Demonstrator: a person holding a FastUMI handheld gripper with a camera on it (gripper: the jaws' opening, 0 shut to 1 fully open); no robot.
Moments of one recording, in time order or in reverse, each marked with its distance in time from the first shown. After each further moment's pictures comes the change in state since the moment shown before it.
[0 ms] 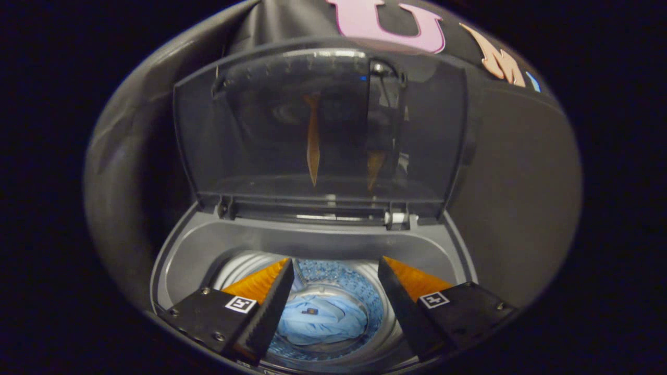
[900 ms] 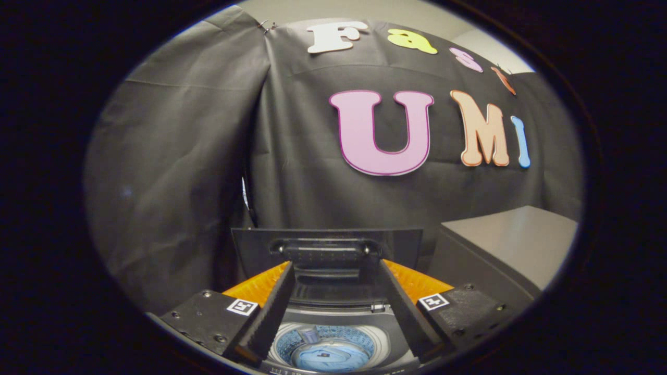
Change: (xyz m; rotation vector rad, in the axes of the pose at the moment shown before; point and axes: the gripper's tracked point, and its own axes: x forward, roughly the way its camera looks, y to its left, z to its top) arm -0.138 0.007 0.191 0.041 -0.420 0.006
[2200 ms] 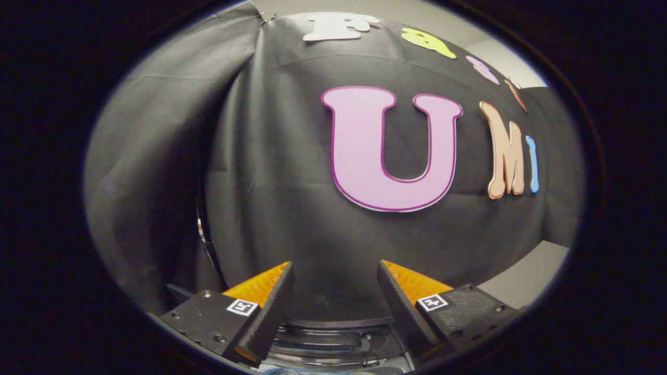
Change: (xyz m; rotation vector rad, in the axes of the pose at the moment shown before) arm 0.175 -0.009 0.033 -0.068 -0.031 -0.076
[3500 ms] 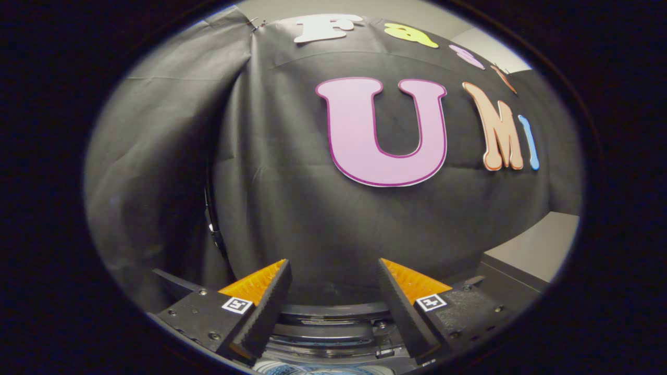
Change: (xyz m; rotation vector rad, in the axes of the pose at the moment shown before) arm -0.003 -0.006 -0.023 0.094 -0.052 0.030
